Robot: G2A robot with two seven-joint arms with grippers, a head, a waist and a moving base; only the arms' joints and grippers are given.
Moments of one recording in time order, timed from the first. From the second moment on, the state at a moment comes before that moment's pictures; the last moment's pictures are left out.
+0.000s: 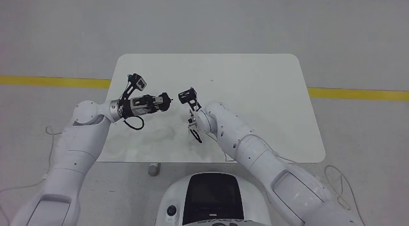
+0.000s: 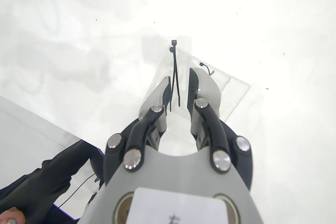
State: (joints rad) left arm 1.06 -1.06 -1.25 -1.03 -0.64 -0.34 -1.39; right arm -0.87 -1.72 0.76 -0.82 -1.11 0.17 0.87
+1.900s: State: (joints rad) left arm 1.06 -1.06 -1.25 -1.03 -0.64 -0.34 -1.39; right arm -0.92 -1.72 0.81 -0.89 -1.16 0.15 0.84
